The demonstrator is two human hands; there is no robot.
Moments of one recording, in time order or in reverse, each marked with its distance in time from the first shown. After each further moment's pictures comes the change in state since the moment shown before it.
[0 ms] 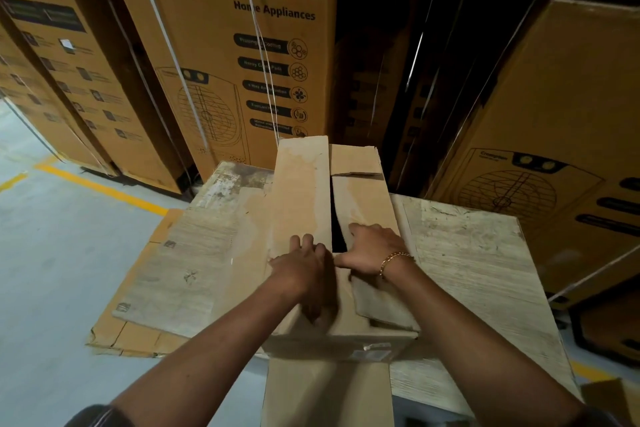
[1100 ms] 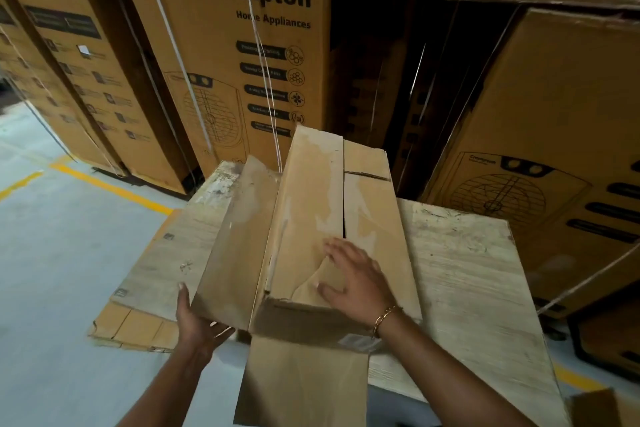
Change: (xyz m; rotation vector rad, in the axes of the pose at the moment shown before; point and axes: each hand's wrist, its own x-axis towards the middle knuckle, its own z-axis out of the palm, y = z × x) left_hand -0.031 -0.088 0.169 -2.259 0.404 -0.629; right_hand -0.063 0.039 0.063 0.198 0.228 -0.334
